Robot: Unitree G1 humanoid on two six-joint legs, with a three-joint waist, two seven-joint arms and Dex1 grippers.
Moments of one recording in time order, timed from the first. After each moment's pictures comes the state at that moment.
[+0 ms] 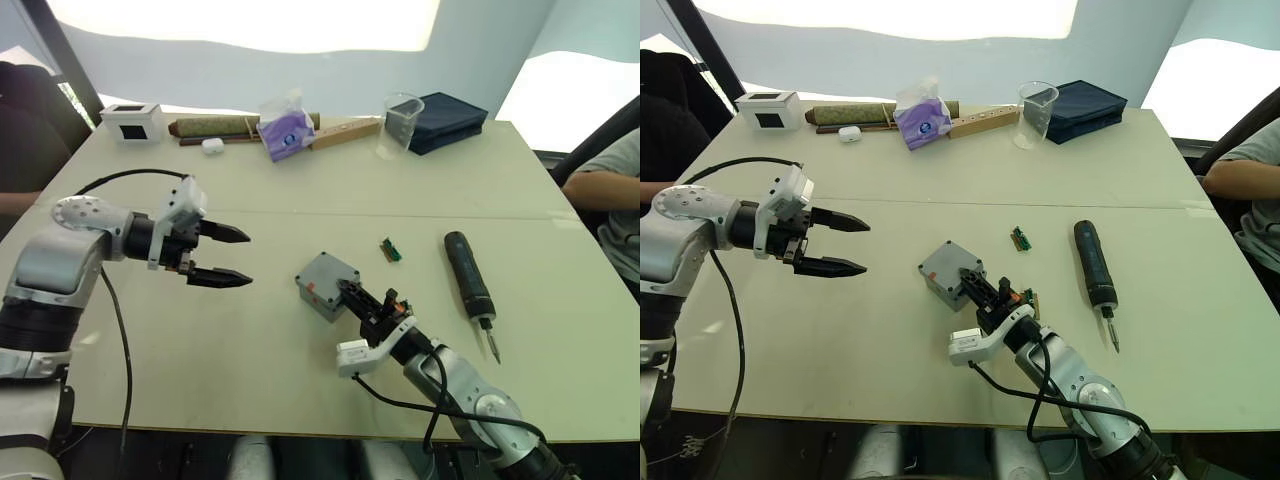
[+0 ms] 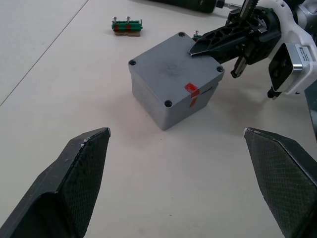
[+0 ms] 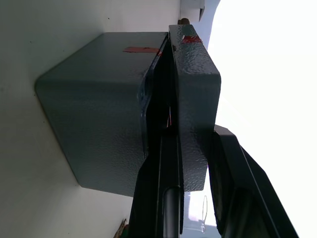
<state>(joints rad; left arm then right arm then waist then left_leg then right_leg) -0.67 0.90 -0.07 0.06 -0.43 0.56 -1.46 -0.05 -0.48 0.41 -0.33 -1.23 -0.15 0.08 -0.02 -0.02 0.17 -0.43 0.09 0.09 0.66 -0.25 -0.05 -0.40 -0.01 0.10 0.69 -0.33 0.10</state>
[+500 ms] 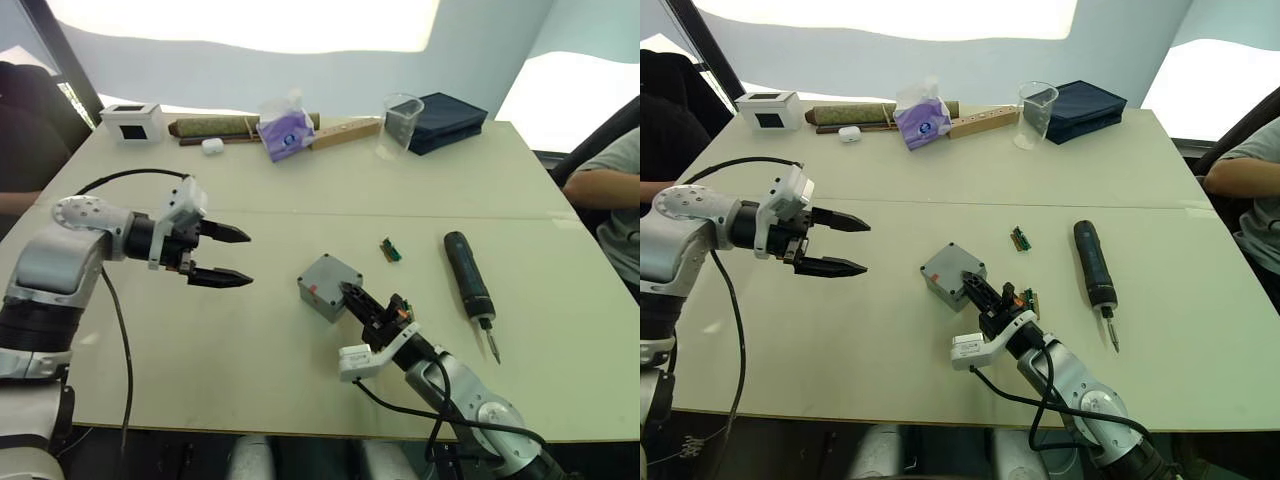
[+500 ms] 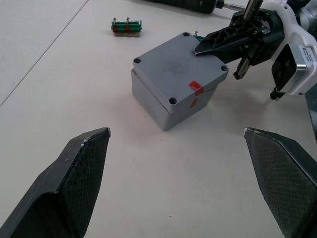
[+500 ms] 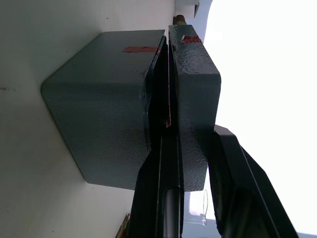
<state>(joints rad) -0.67 0.90 -0.07 0.06 -0.43 0.56 -1.46 -0.02 -0.48 0.41 -0.33 -1.23 -0.15 0.04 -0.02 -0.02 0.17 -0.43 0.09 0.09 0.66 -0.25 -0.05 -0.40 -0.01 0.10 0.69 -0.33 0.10</state>
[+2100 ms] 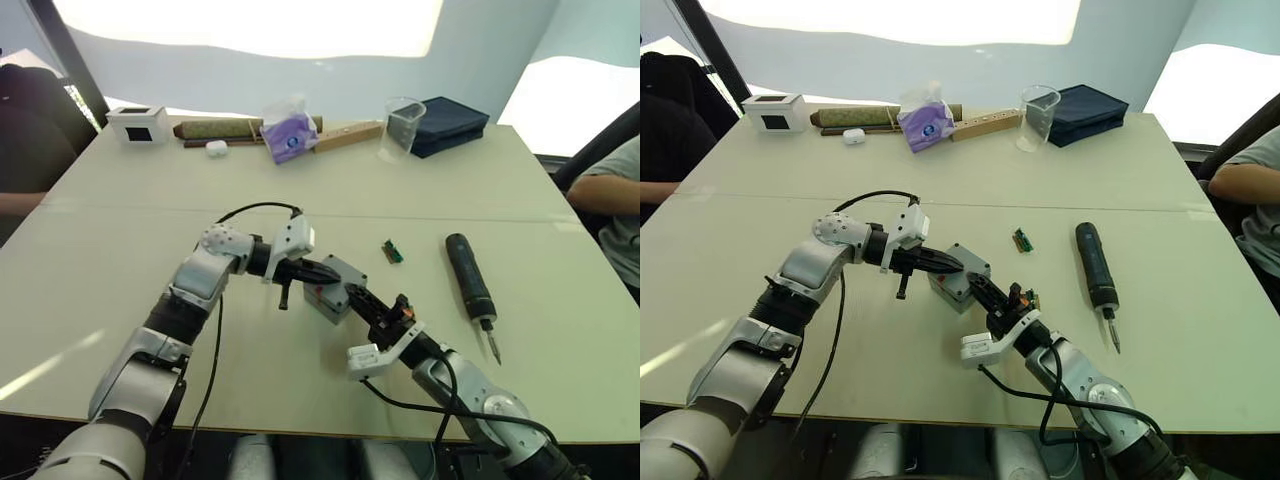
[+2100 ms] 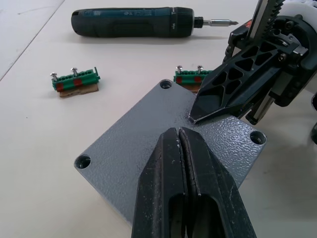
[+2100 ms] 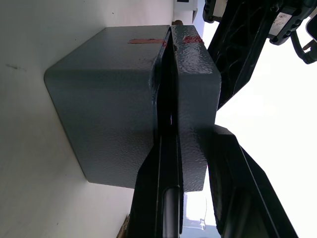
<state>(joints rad) -0.77 0.41 -0.30 0.35 -0.20 0.19 -1.32 -0.04 -0.54 0.40 -0.25 -1.19 -0.20 -0.03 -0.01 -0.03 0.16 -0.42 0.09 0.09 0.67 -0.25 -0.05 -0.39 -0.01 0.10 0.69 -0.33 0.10</state>
